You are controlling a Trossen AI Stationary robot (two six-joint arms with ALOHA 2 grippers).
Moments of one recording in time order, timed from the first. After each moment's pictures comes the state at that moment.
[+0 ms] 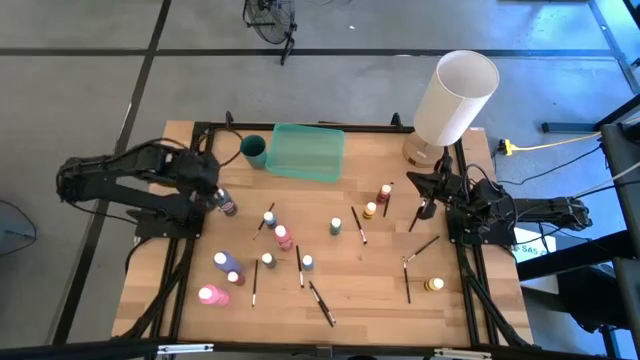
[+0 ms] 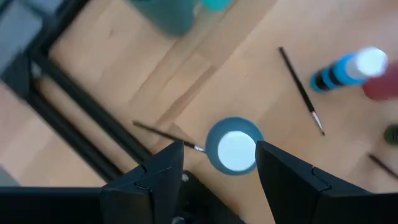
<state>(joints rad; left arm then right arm) 0.09 0.86 1.05 -1.49 -0.30 -0.64 -0.01 0.15 0.01 0.37 0.37 -0.14</state>
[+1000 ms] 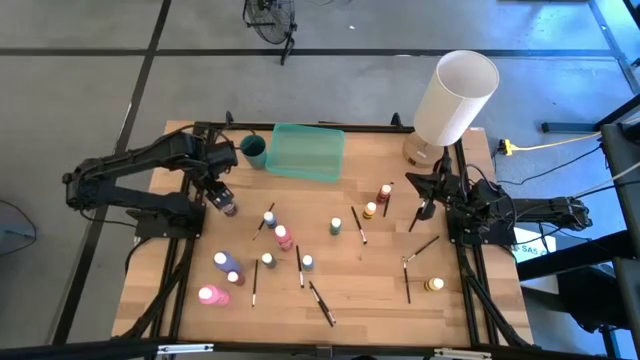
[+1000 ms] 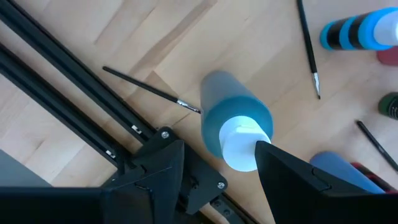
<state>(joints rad) 0.35 1.03 1.05 -1.53 -0.03 -0.47 -0.01 0.15 0.01 0.34 0.37 -0.11</state>
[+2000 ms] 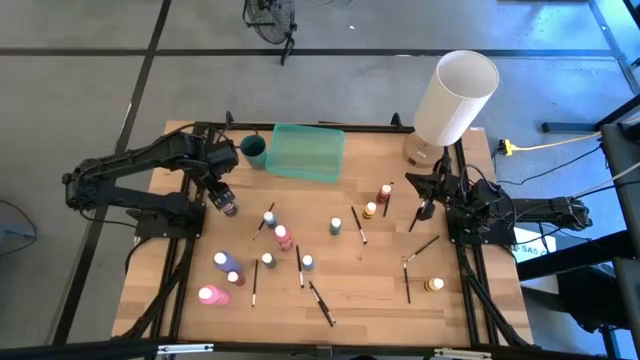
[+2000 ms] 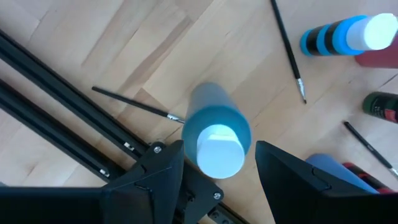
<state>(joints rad) 0.34 1.02 1.05 -1.48 -0.02 -0.41 -0.01 0.15 0.01 0.33 0.37 -0.12</state>
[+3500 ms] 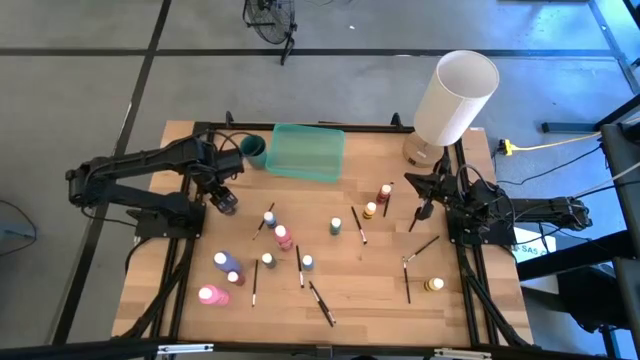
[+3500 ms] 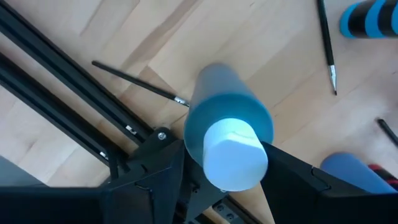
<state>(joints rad) 0.33 1.08 0.96 -1.46 -0.04 -0.48 -0.01 0.15 0.01 0.30 0.39 -0.12</state>
